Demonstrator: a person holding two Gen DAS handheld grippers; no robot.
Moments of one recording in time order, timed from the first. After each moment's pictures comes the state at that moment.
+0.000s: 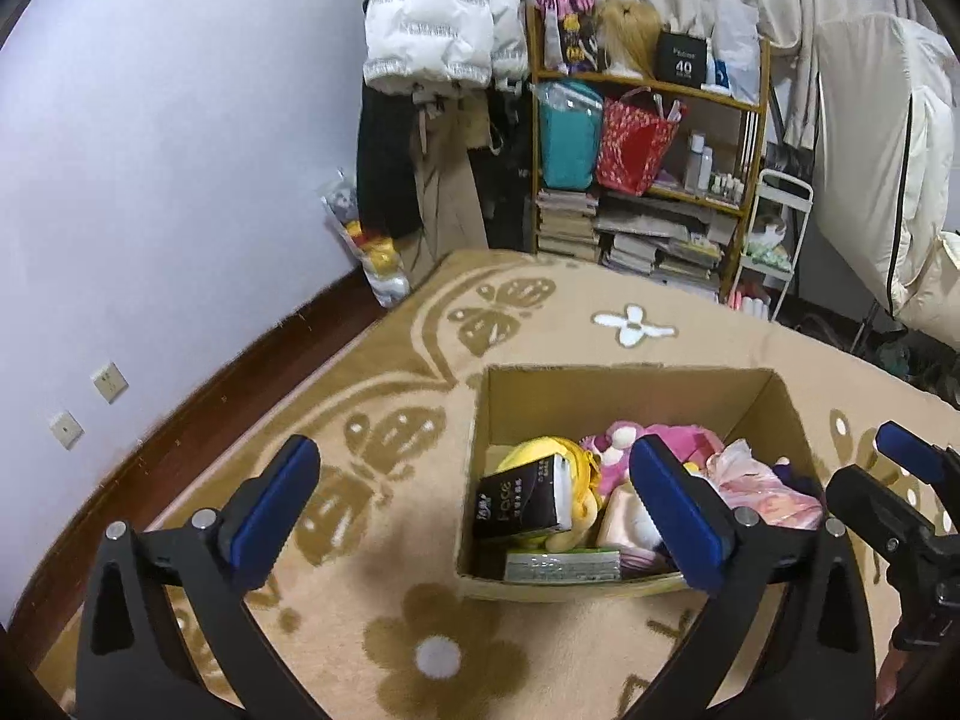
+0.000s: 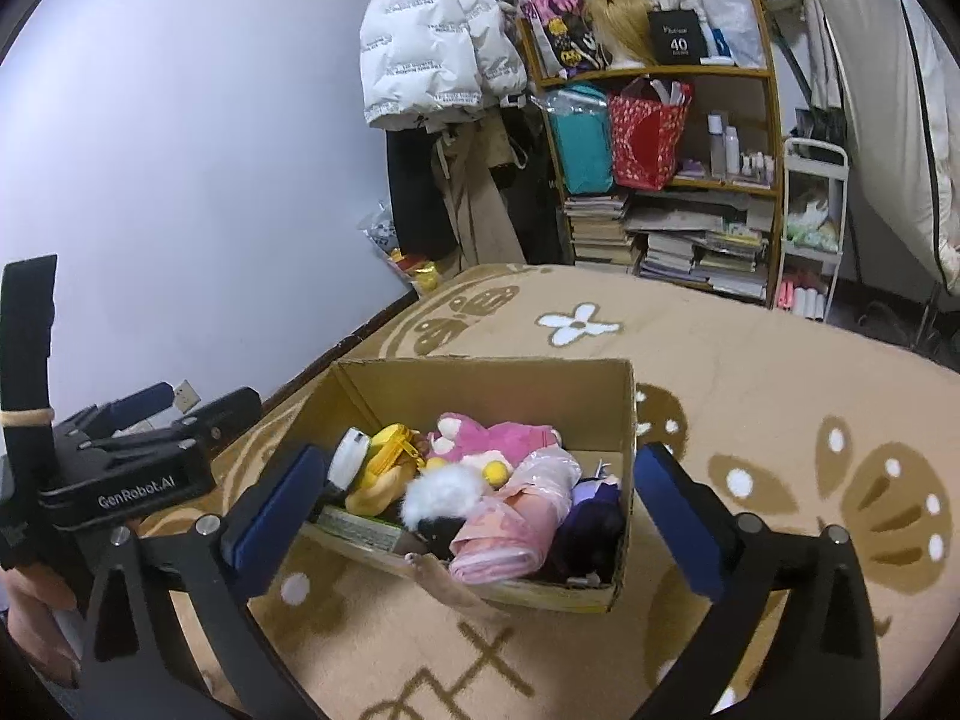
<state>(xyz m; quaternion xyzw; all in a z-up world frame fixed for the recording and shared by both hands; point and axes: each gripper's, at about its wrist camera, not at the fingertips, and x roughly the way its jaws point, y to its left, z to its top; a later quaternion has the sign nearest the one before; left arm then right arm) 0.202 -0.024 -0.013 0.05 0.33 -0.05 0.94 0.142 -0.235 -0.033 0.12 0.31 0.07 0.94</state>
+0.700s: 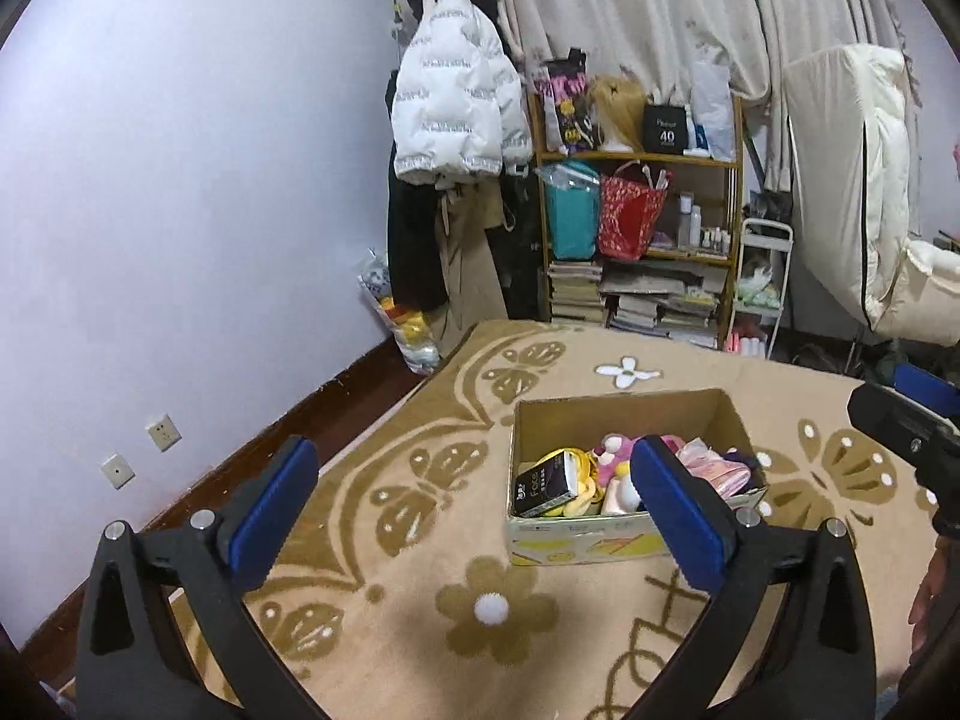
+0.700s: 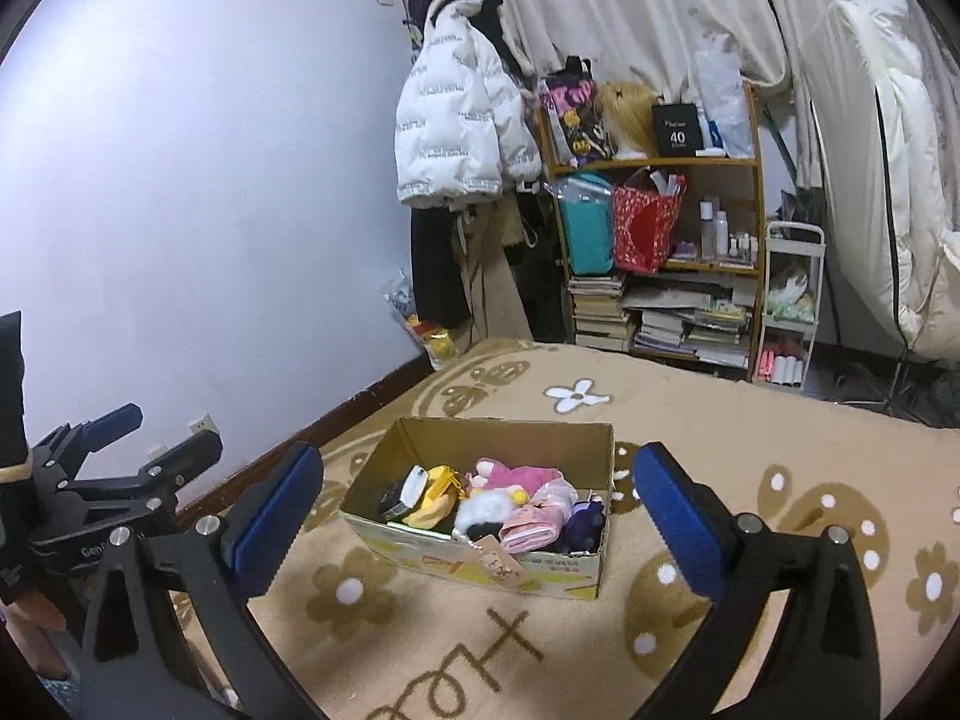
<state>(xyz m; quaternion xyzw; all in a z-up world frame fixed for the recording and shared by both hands) 0.083 0.000 0.066 0.07 0.25 -0.03 0.97 0.046 -0.224 0.047 0.10 0.23 0.07 0.96</state>
